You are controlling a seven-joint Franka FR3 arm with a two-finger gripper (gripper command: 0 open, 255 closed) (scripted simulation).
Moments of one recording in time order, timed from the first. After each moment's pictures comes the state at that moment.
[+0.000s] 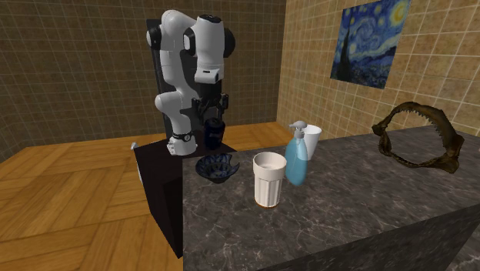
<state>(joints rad) -0.08 -0.13 -0.09 -1.98 -0.03 1.73 -0.13</state>
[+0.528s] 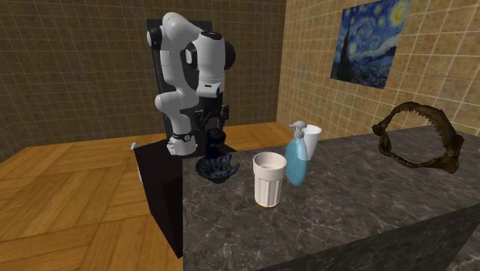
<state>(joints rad) -0.08 -0.12 -0.09 -2.07 -0.02 1.83 -0.13</state>
